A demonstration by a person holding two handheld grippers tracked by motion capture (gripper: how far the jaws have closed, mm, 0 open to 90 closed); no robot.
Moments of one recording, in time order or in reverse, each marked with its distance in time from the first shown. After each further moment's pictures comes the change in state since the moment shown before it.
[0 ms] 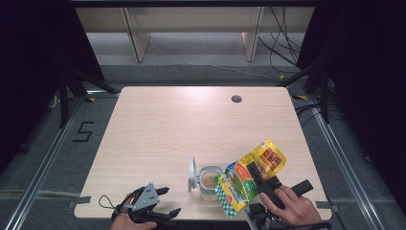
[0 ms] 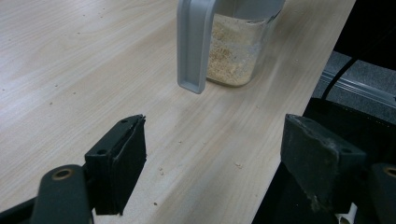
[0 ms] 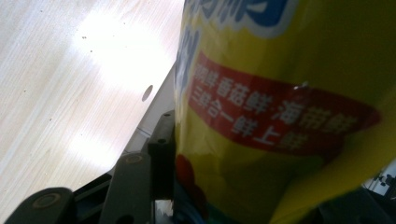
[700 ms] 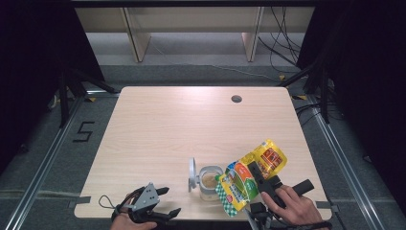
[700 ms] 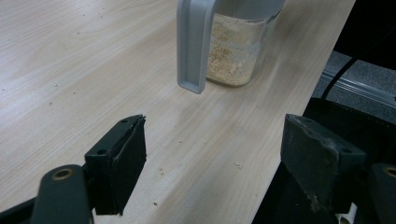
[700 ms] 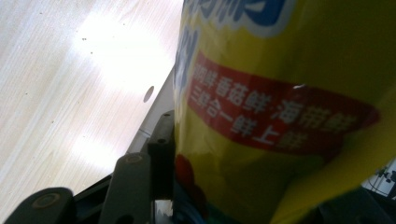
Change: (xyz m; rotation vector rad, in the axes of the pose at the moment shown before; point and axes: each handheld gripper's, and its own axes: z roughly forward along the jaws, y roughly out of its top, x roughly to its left) left arm 0.000 0.000 0.000 0.003 -0.002 0.003; right arm 0.001 -0.002 0.001 -0.007 0.000 0.034
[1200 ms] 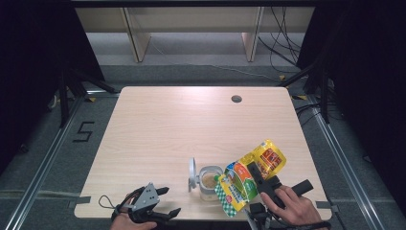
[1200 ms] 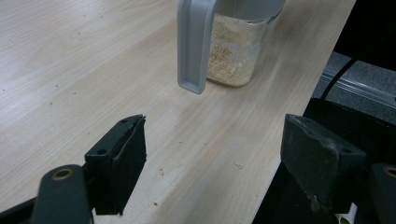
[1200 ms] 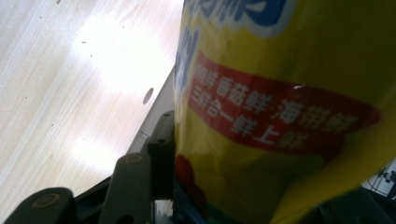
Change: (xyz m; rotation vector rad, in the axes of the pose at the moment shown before) left arm -0.001 0.000 0.001 -0.015 0.001 -0.016; right arm 0.000 0.001 0.000 0.002 -0.003 -0.016
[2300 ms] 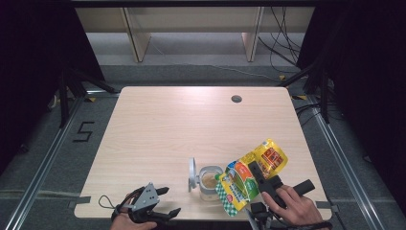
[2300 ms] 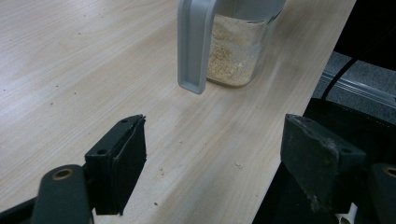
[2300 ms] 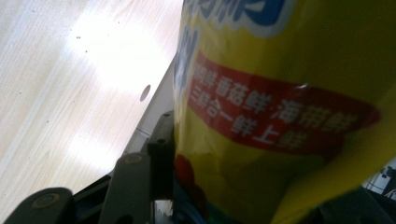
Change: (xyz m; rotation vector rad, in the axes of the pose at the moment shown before) left arm 0.001 0.000 -0.001 0.008 0.005 0.013; right arm -0.002 -0.003 -0.001 0.006 -0.016 0.003
